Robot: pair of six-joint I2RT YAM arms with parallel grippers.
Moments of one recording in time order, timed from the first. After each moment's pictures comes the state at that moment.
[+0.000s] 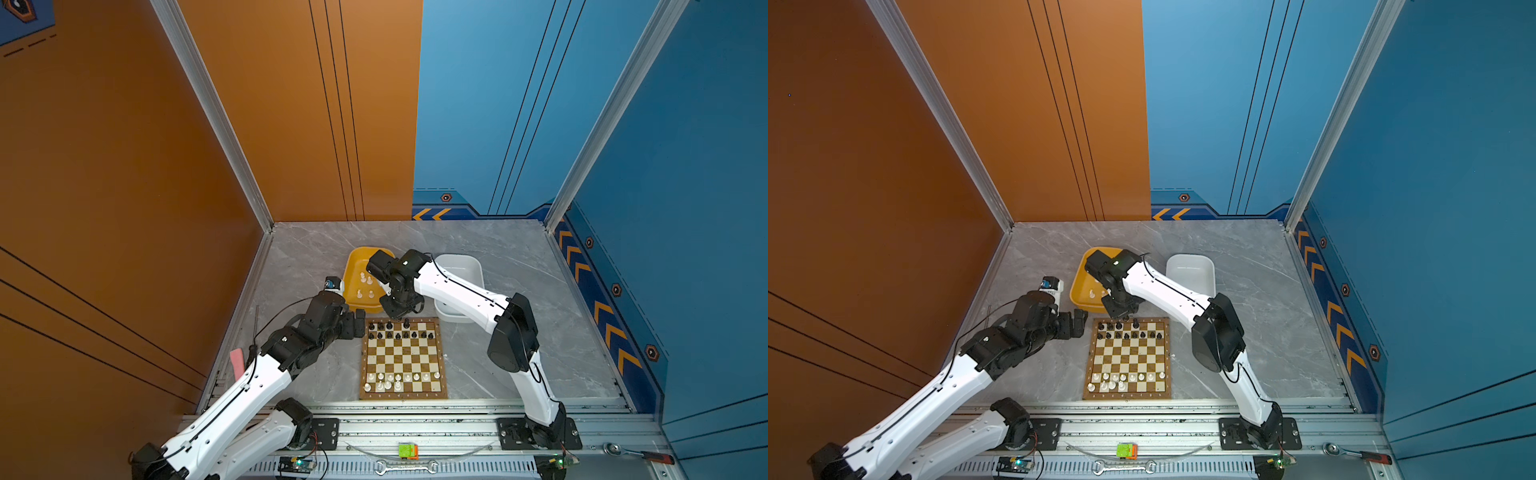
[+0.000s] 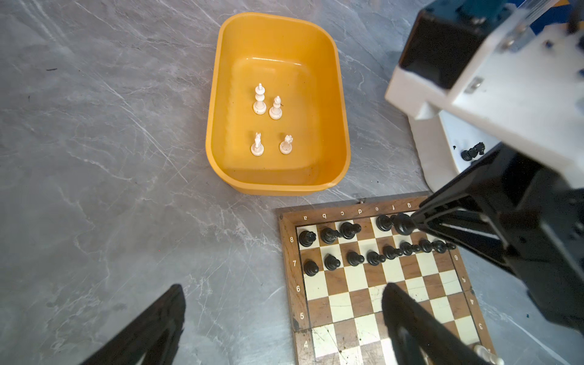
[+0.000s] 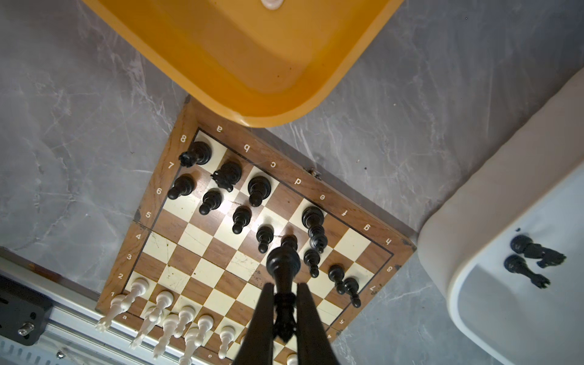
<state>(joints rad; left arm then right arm) -0.55 0.85 0.75 -0.65 -0.21 -0.44 0.91 2.17 2.08 -1.33 0.05 0.32</state>
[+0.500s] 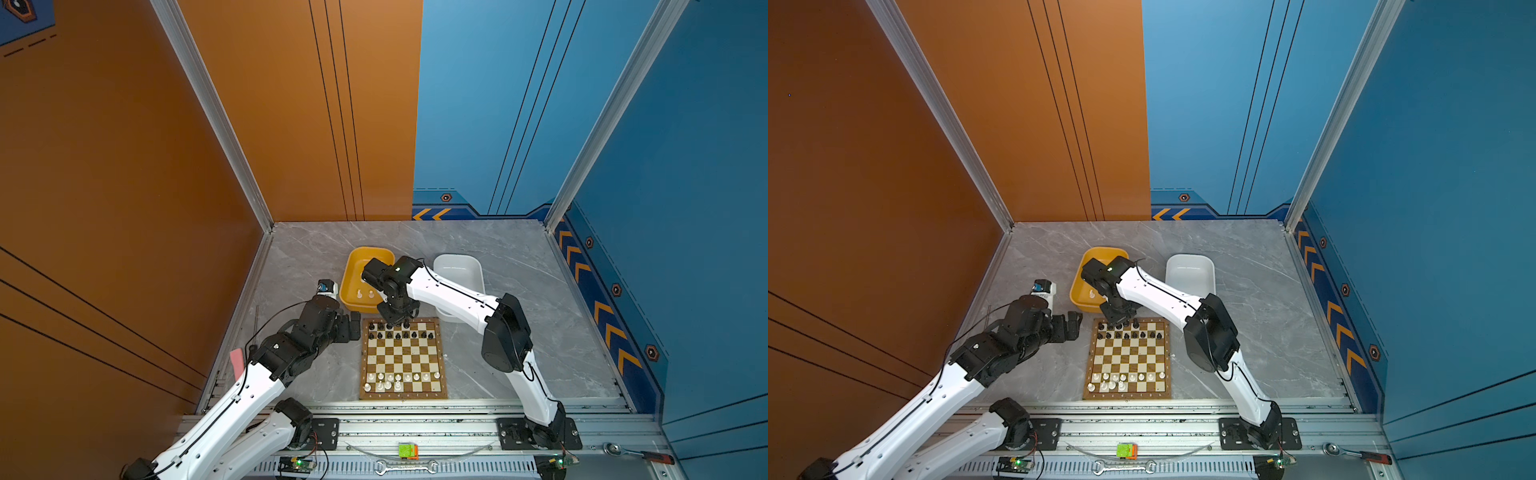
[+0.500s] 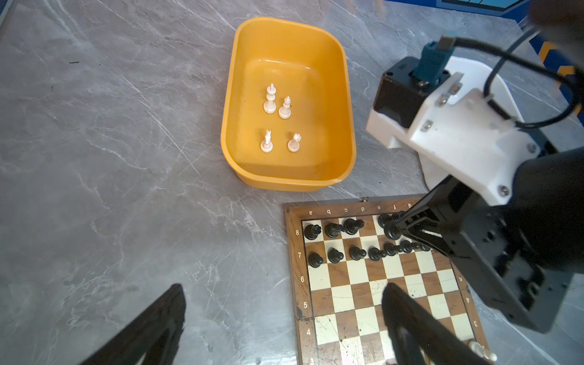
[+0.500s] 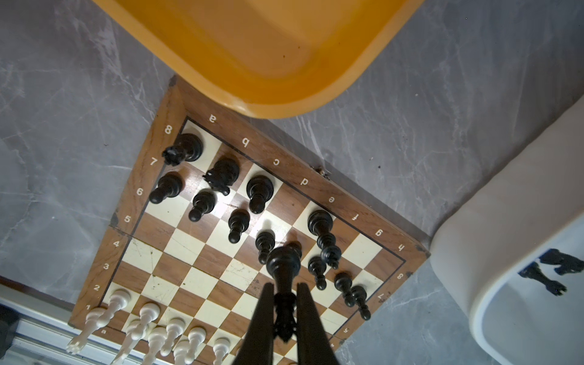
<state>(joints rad) -0.55 0.79 0.75 -0.70 -0.23 -0.47 0.93 2.22 2.07 -1.32 0.06 0.32</state>
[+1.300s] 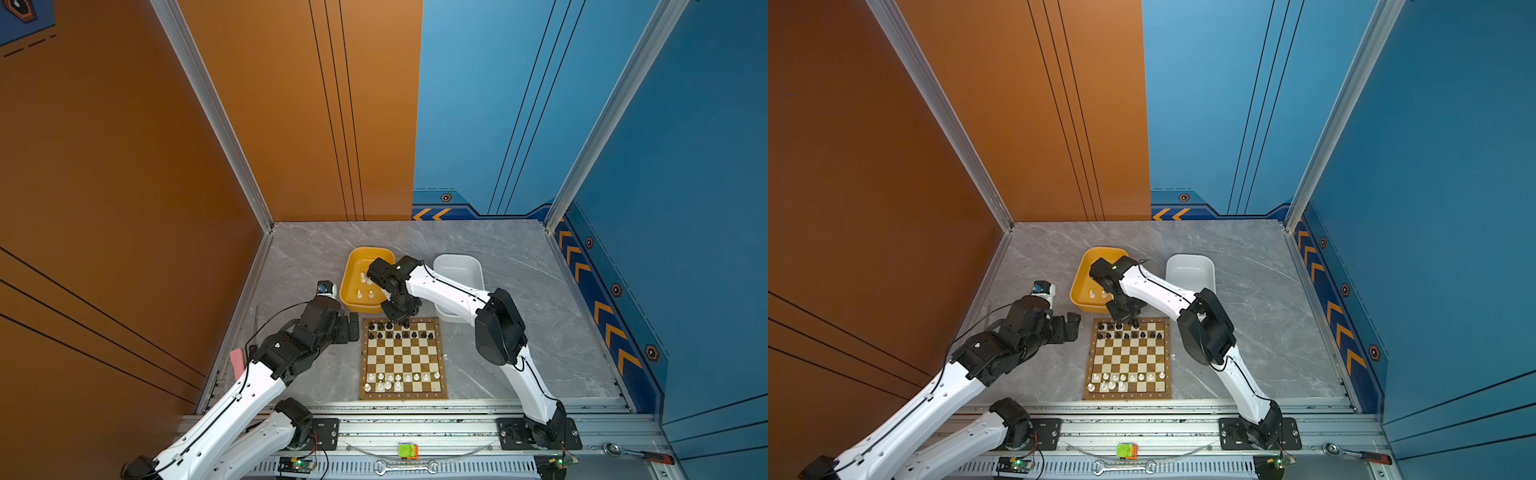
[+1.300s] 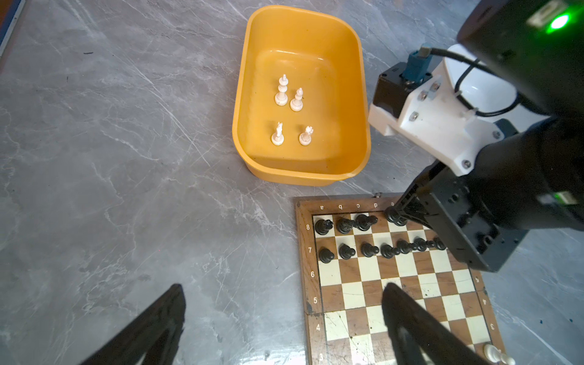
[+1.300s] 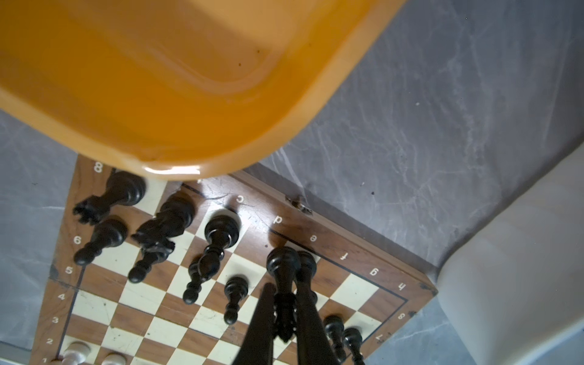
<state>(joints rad) -0.56 0.82 0.75 -0.73 -0.25 -0.48 0.87 2.28 2.05 -1.27 0.04 0.31</state>
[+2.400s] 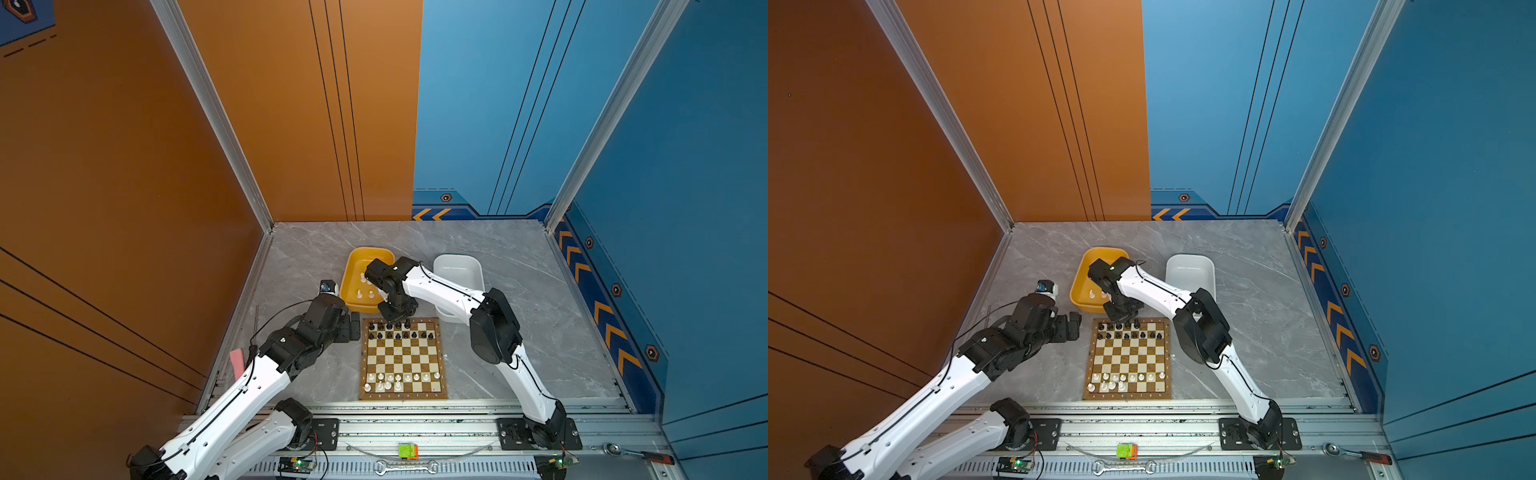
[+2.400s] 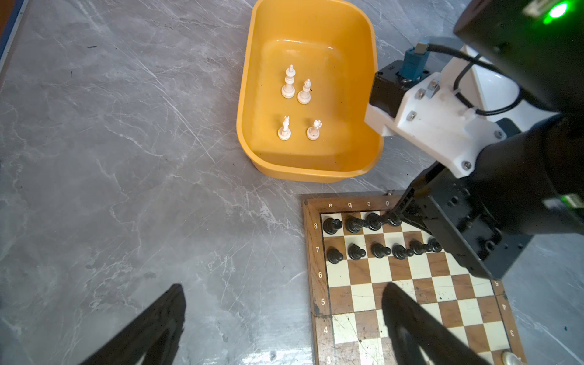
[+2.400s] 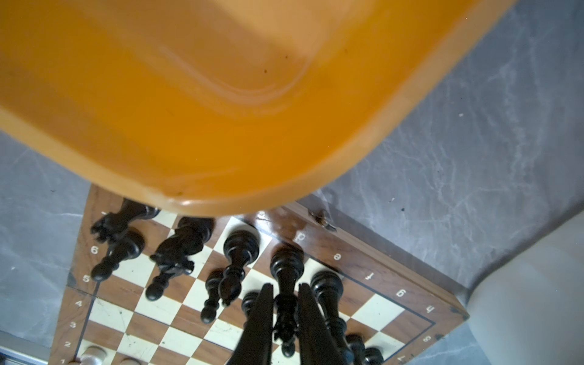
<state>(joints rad) -0.56 0.86 0.76 -0.73 -0.27 -0.48 0.88 2.32 2.09 -1.27 -0.01 0.31</state>
